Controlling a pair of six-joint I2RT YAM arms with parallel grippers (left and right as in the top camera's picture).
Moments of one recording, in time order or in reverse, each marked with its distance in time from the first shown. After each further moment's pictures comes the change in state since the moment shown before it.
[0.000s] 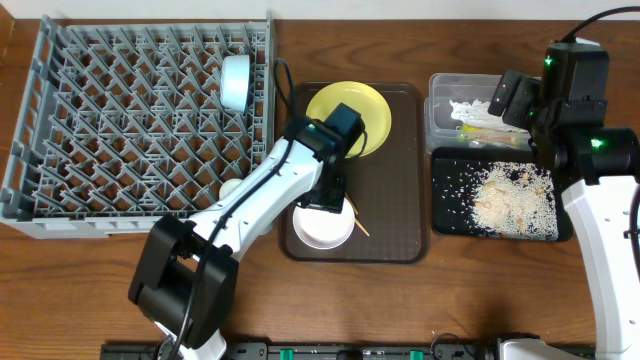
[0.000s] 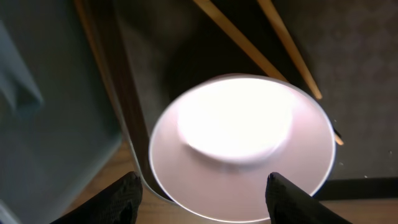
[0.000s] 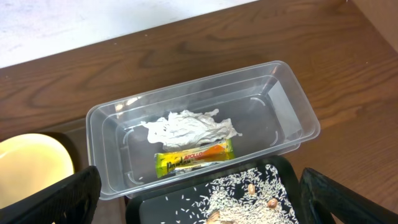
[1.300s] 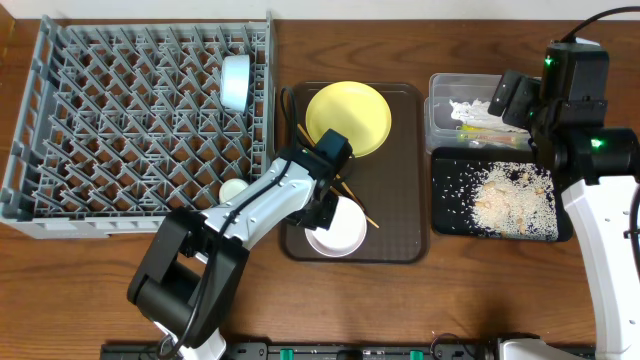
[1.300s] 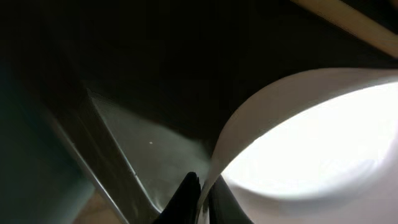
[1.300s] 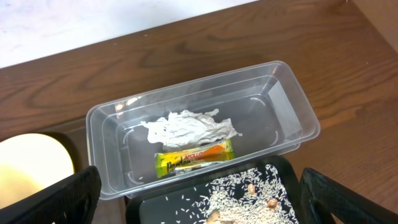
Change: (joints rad) left arm 0.013 0.000 -0.250 0.239 0.040 0.167; right arm 0.000 0.000 0.000 0.000 0.000 0.000
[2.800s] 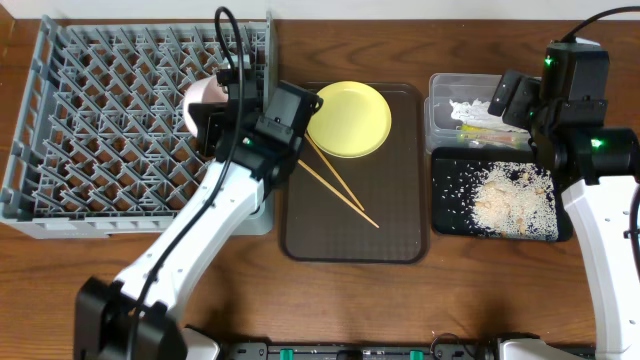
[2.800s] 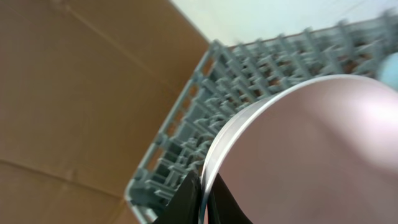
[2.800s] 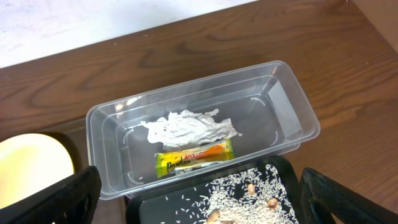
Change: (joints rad) left arm 0.134 -0.259 0.096 0.195 -1.254 0.016; right arm 0.000 0.000 0.000 0.000 0.000 0.000
